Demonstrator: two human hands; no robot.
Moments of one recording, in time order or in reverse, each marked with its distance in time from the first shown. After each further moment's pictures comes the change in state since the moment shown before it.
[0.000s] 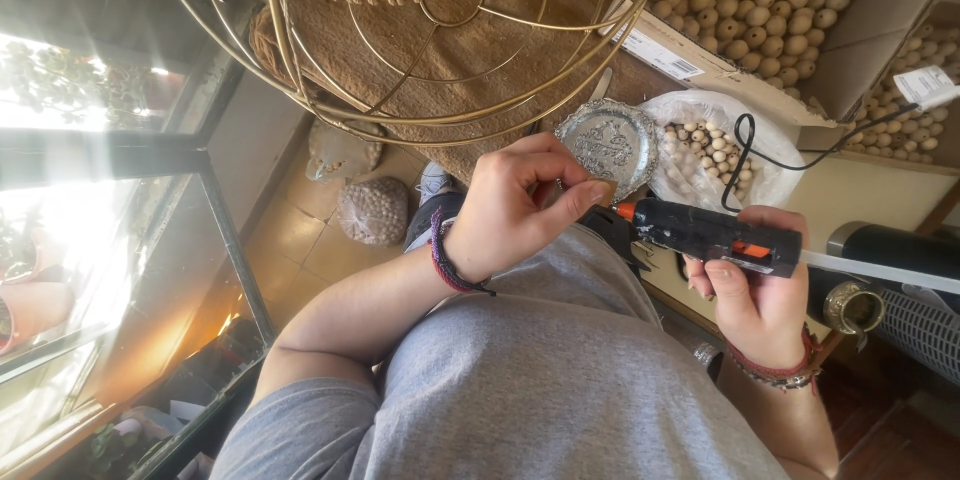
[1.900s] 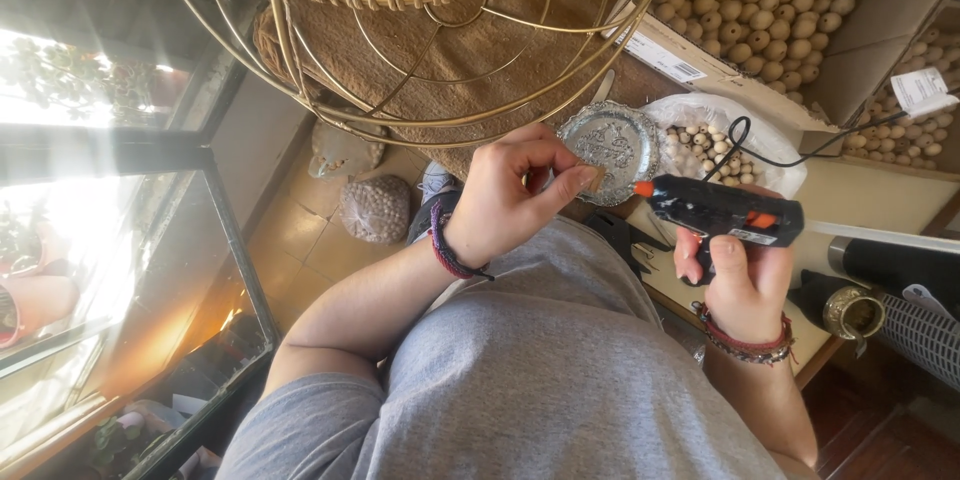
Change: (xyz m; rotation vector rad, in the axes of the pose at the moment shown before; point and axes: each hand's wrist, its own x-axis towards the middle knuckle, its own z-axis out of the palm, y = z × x) left_hand 0.007 -0.020 0.004 -0.024 0.061 -0.034; right_hand 0.026 -0.009 0.025 0.059 0.041 -0.040
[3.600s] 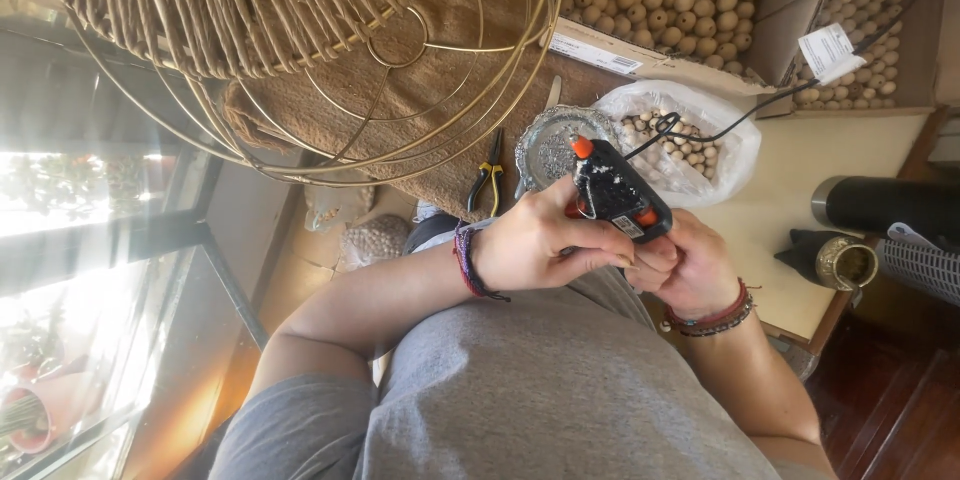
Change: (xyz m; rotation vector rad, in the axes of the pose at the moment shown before) left_hand 0.006 -0.010 0.066 -0.137 -0.293 0.642; right_hand -0.015 0.078 -0.034 1.055 -0.289 0.226
